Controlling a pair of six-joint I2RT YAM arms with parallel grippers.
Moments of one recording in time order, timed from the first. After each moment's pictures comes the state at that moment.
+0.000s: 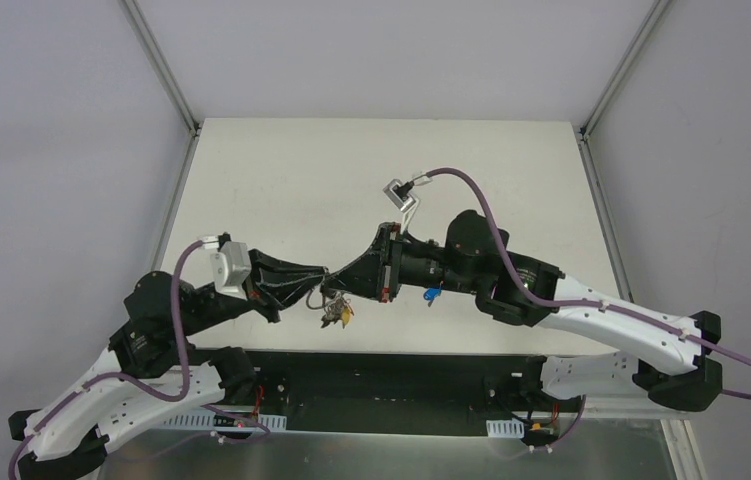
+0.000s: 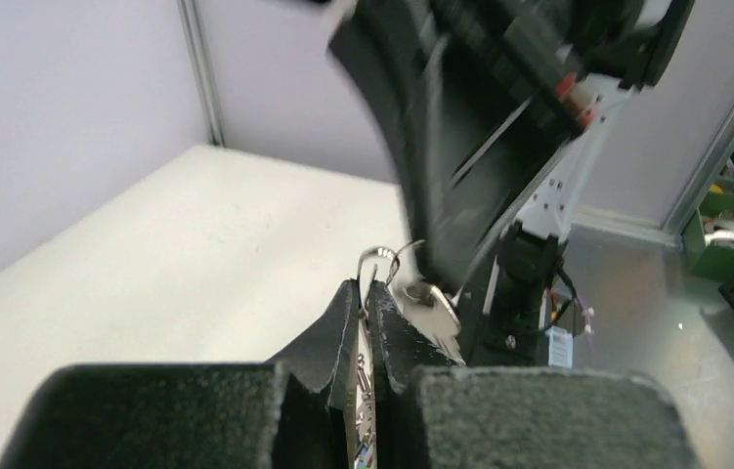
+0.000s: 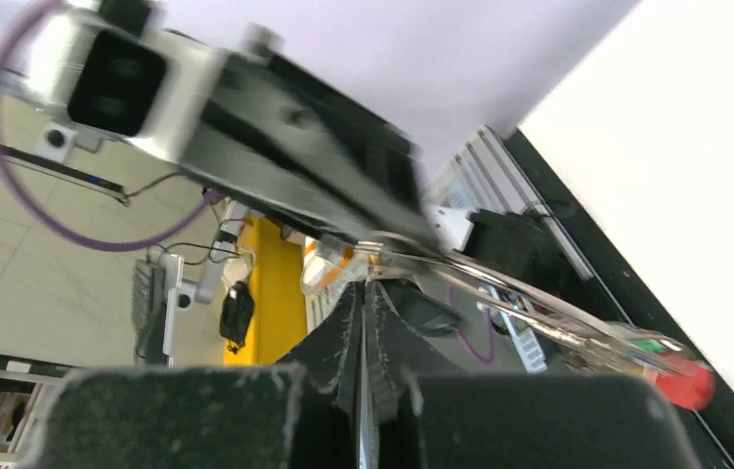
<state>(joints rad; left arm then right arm) -0.95 0.42 0.83 -0.19 0.19 -0.07 1.25 1.14 1.24 -0.16 -0.16 0.89</state>
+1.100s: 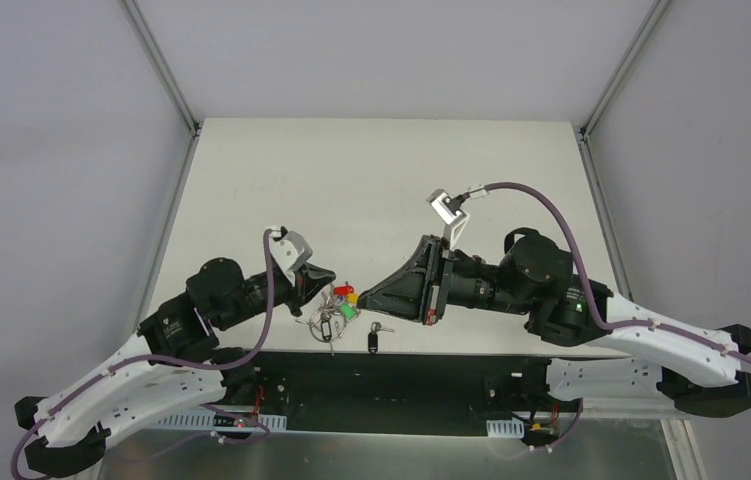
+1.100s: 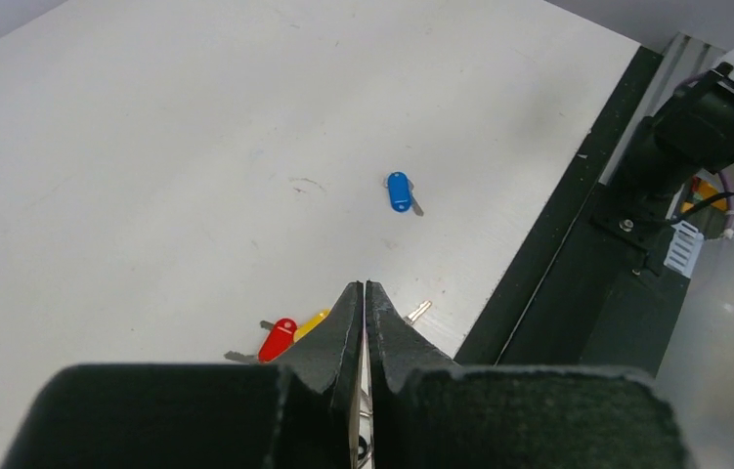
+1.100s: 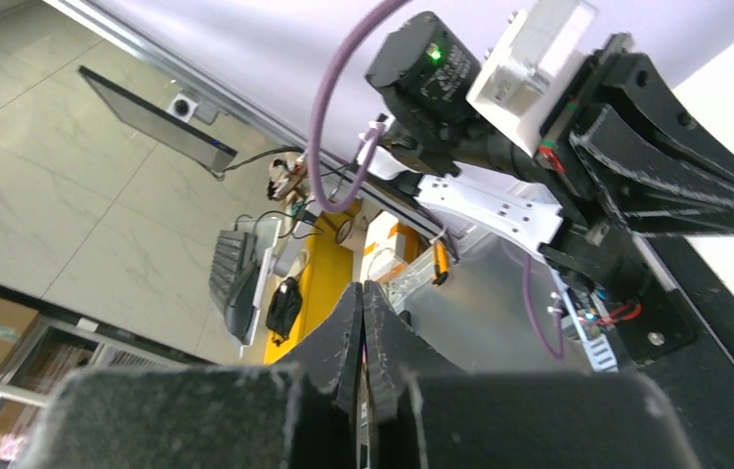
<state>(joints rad) -0.95 0.51 0.76 -0.41 0.02 -0.04 1.35 0.97 1.21 -0.12 -0.15 0.93</state>
